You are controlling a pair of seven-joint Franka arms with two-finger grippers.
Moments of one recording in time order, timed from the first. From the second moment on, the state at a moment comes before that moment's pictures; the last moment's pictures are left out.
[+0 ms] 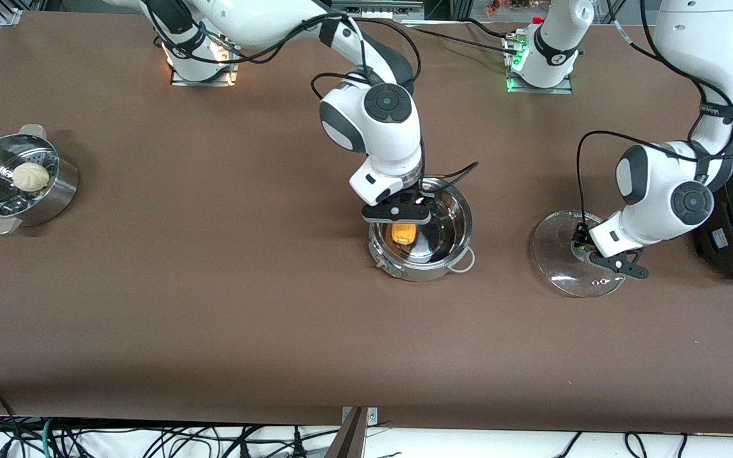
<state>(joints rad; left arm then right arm) -0.11 0.45 0.15 -2.00 -0.06 2.37 0.41 0.79 0.92 0.11 -0.95 -0.13 2.08 0.97</state>
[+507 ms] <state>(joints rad) -0.11 0.48 0.15 -2.00 -0.06 2.39 0.41 0.81 0.97 0.10 -0.90 -0.13 2.11 1.00</state>
